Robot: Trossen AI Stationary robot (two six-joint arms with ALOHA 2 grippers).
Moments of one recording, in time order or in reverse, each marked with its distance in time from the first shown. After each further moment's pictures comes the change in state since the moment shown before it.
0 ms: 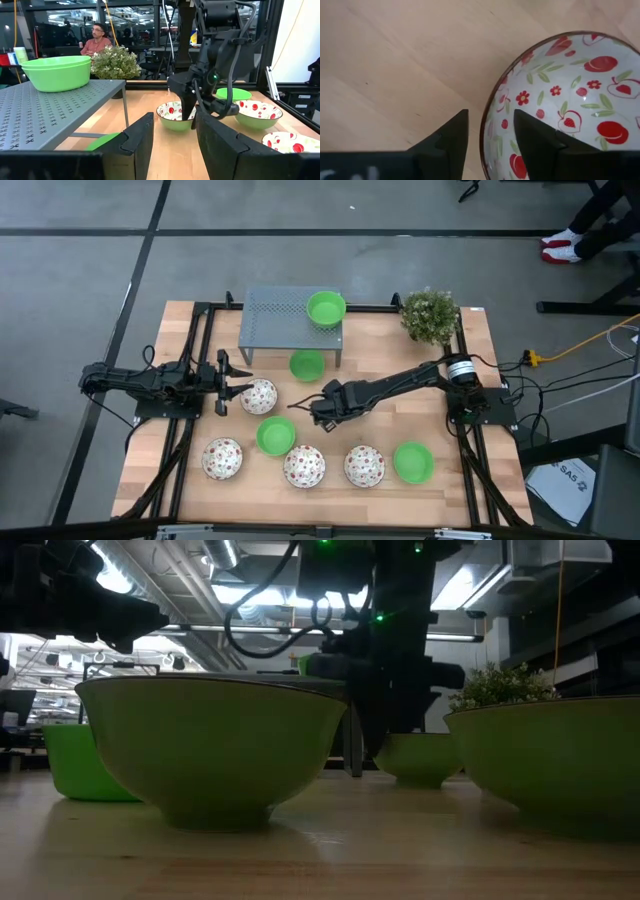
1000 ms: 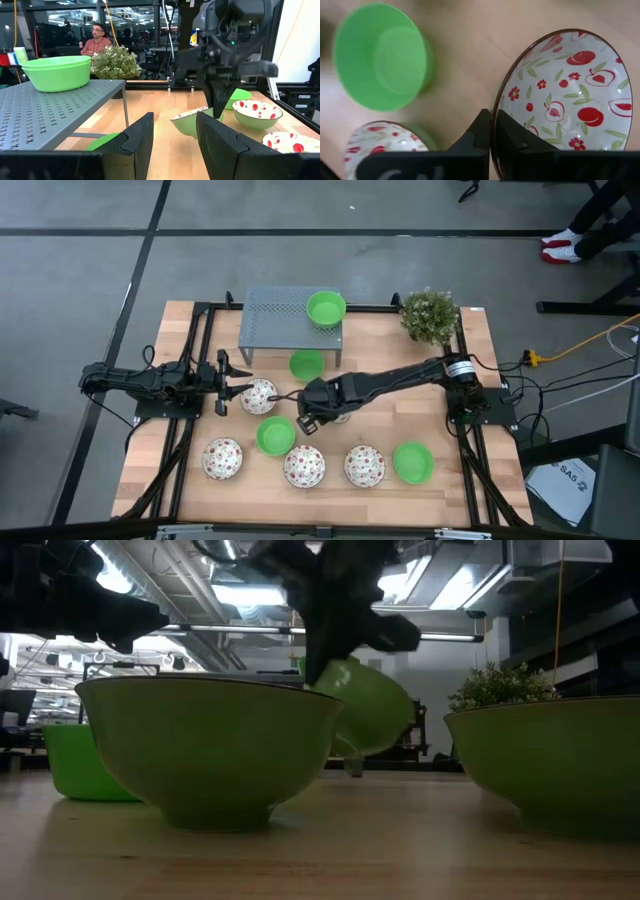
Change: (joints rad) left arm 0.000 0.000 0.000 0.000 0.000 0.000; right arm 0.002 0.003 0.248 0.038 -0.183 -0.005
